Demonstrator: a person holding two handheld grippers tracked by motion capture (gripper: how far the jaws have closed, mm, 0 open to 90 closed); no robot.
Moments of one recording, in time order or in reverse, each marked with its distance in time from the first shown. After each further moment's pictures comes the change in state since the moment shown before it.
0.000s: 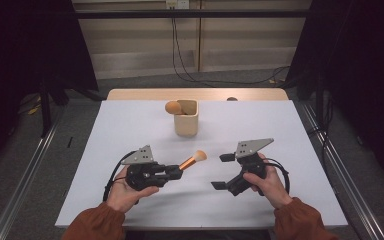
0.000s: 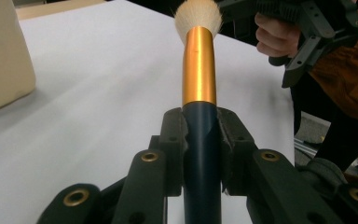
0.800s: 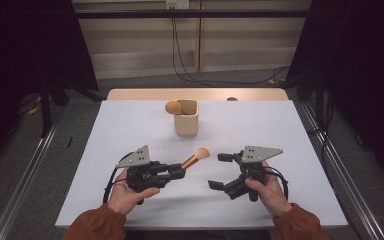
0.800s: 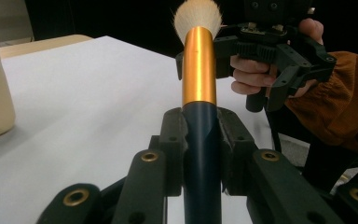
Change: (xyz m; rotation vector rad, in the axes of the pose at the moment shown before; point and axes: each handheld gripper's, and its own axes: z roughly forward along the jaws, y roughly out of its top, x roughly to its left) left arm -0.008 0.002 -0.001 -0.122 -0.065 0.016; right arm 0.014 -0.012 0.002 -0.260 -0.013 0.028
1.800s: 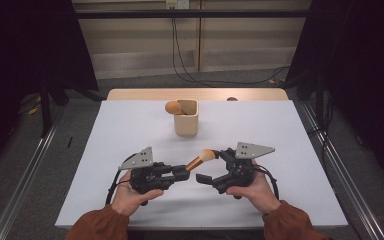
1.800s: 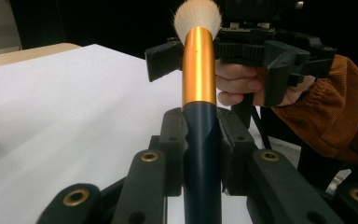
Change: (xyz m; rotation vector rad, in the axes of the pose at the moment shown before) left arm -0.005 0.000 0.008 -0.027 -0.037 0.010; right arm 0.004 0.009 0.025 -0.159 0.083 0.045
